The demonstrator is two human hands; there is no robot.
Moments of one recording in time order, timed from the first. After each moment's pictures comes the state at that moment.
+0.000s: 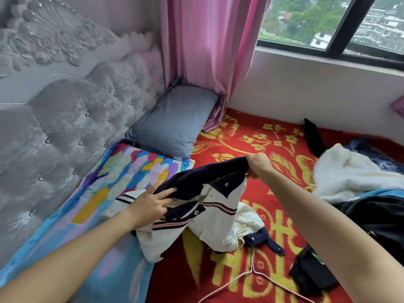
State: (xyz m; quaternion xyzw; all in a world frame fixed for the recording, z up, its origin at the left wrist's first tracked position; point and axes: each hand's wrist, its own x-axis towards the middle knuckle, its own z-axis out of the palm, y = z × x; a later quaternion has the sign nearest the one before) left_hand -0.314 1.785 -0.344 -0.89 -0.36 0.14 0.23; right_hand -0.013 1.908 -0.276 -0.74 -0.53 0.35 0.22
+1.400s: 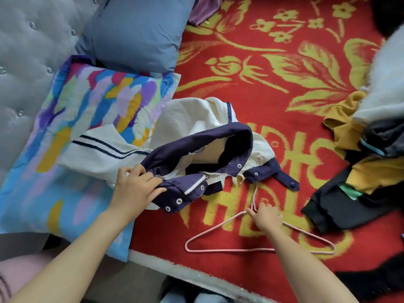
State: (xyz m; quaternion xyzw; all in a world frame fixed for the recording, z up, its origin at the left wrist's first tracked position) left_hand -0.213 1.780 -0.507 -0.82 -0.53 -0.07 0.20; right_hand 0.122 1.763 -0.665 -0.74 -0.56 0.32 -0.21
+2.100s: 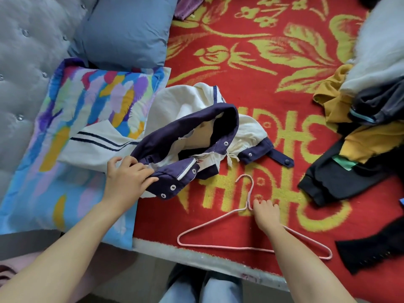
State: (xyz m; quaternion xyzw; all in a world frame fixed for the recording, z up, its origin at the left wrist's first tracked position) left_hand -0.208 1.757 -0.500 -0.82 -0.55 -0.04 0.17; right_hand 0.130 1.704 -0.676 -0.66 -0.66 0.25 -0.27
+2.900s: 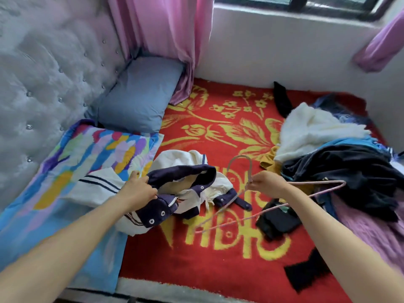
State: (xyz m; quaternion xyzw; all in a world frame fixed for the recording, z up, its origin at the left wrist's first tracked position) left_hand -0.194 1.759 -0.364 -0.82 -0.49 0.29 0.05; right_hand 0.165 1.774 -0.337 -0.63 -0.71 0.29 -0.07
